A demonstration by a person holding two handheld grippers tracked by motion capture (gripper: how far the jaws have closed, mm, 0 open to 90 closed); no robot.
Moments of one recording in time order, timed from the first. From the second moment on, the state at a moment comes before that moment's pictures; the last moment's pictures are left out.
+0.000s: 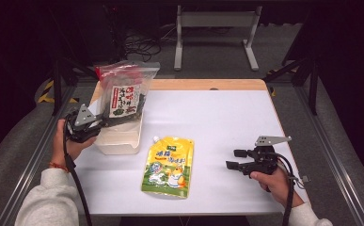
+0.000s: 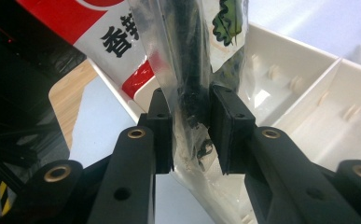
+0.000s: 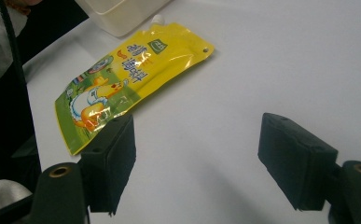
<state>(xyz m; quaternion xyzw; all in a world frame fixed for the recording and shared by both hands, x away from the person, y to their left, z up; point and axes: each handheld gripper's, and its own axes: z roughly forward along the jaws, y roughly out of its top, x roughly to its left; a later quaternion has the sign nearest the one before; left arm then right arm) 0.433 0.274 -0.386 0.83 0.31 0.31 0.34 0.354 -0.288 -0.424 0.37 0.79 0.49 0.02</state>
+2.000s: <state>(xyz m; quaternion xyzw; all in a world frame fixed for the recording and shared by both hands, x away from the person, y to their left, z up) 0.435 0.279 -0.389 0.81 0.32 0.25 0.42 0.355 -0.281 -0.428 0.34 0.80 0.49 -0.03</state>
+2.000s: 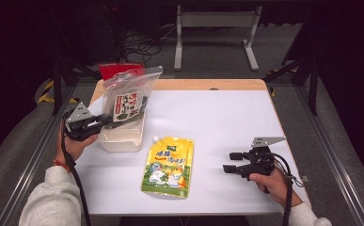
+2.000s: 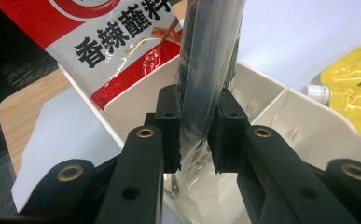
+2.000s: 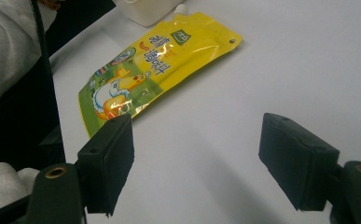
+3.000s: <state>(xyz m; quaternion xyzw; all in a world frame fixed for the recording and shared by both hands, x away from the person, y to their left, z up) 0.407 0.288 -0.377 0.77 0.33 0.28 0.47 0.350 -0.267 -0.427 0.31 0.83 0.46 0.04</state>
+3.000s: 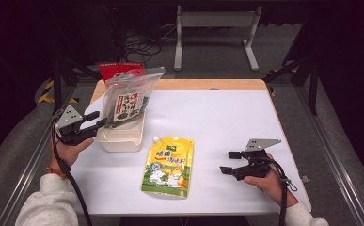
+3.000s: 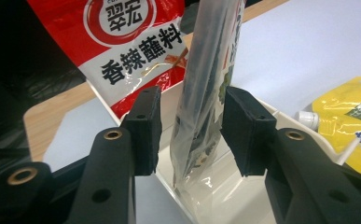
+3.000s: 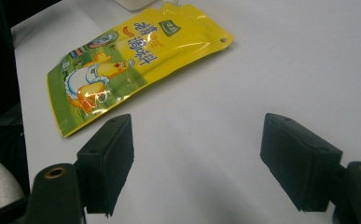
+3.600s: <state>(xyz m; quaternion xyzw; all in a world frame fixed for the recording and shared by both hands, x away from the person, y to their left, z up) 0.312 0.266 -0.398 0.79 0.30 0.21 0.48 0.351 -0.258 -0.427 0.33 0.83 0.45 0.07</state>
